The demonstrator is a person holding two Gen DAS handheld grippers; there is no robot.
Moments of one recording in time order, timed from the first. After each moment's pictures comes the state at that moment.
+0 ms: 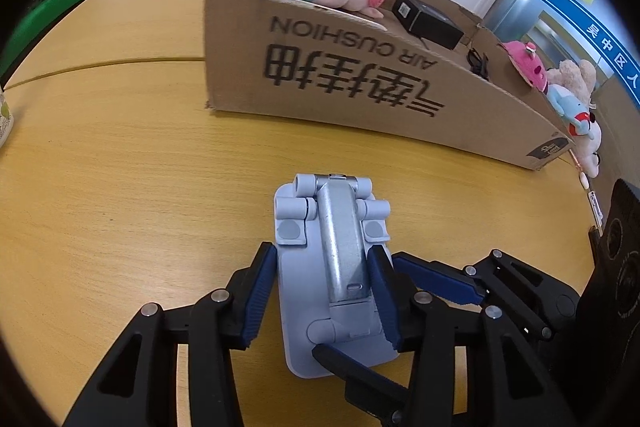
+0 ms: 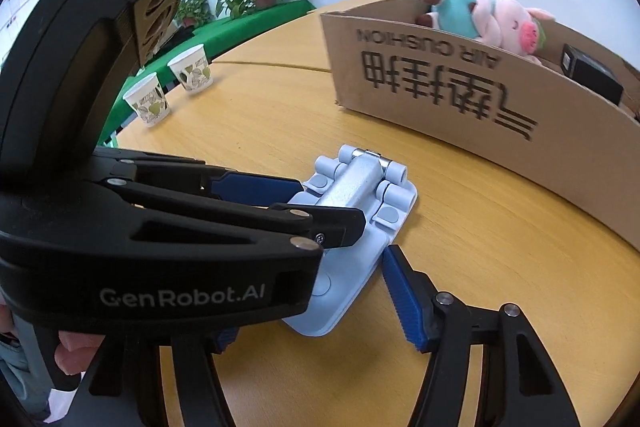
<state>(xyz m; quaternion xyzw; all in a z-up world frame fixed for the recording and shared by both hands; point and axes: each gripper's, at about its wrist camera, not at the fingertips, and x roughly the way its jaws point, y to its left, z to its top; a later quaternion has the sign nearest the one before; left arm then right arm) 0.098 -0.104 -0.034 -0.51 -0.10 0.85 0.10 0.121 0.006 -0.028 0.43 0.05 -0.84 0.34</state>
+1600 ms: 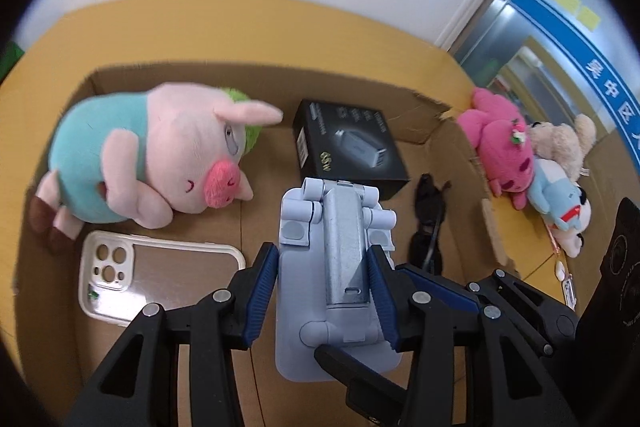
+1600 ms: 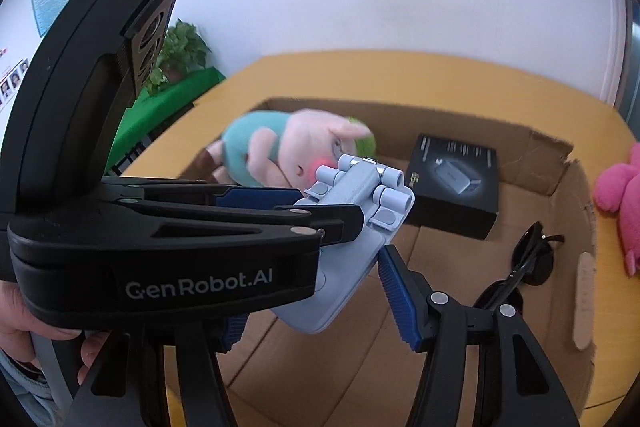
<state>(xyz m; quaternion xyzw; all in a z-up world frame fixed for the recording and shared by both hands) -0.160 0.026 0.033 -0.51 -0.10 0.84 0.16 -0.127 0.145 0.062 0.41 0.00 -0.88 0.25</state>
